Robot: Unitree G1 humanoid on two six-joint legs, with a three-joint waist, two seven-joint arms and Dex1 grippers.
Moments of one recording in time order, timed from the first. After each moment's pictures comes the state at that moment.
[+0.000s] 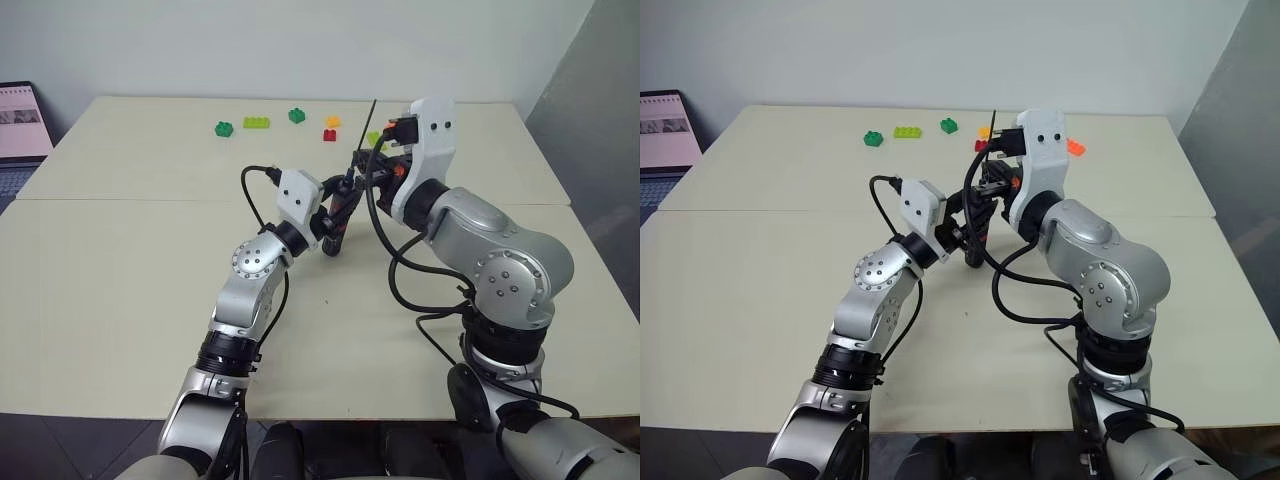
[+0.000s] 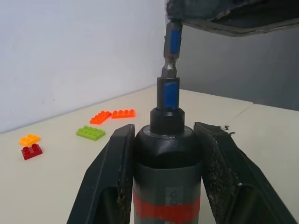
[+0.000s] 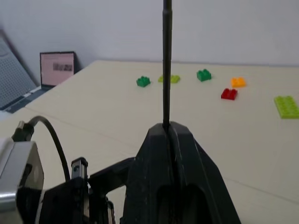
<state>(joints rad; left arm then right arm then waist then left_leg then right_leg) -0.58 0.19 -0.10 0.11 -0.20 0.07 -0.51 -0.82 -0.04 -0.07 -0.47 0.47 1.21 0.02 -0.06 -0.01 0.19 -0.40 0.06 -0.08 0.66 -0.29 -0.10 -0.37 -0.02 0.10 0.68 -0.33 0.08</state>
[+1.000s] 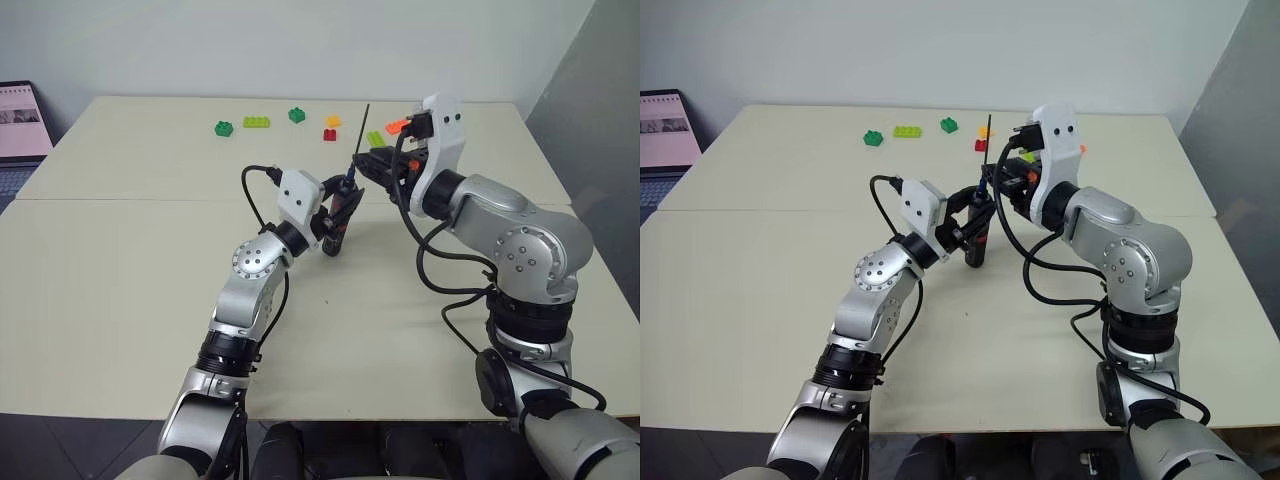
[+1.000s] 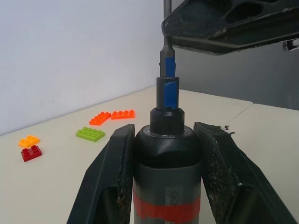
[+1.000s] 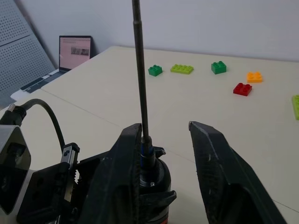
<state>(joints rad) -0.58 0.19 -0.10 0.11 -0.20 0.06 -0.52 -0.87 -0.18 -0.12 -0.32 0.54 1.15 0.20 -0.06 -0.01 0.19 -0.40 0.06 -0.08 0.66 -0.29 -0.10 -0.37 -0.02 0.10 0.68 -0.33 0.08</state>
